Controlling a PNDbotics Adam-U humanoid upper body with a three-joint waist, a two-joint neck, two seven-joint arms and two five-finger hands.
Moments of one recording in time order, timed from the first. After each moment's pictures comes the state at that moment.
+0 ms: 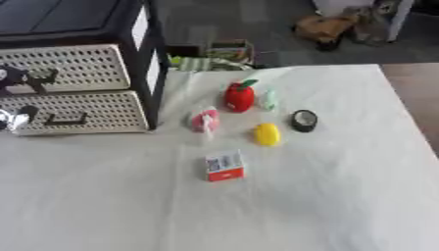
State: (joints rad) left arm -0.83 0.98 -0.23 -1.63 -0.50 0.21 -0.74; right arm -0.35 -0.51 -0.16 -1.98 0.10 -0.05 -0.35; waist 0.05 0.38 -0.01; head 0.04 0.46
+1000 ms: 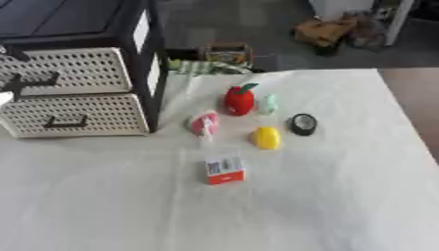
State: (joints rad) left arm -0.82 1.02 -0.20 -1.65 -0.51 0.26 -0.69; right arm -0.35 -0.51 -0.16 -1.98 0.10 -0.05 -0.35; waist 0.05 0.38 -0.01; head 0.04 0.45
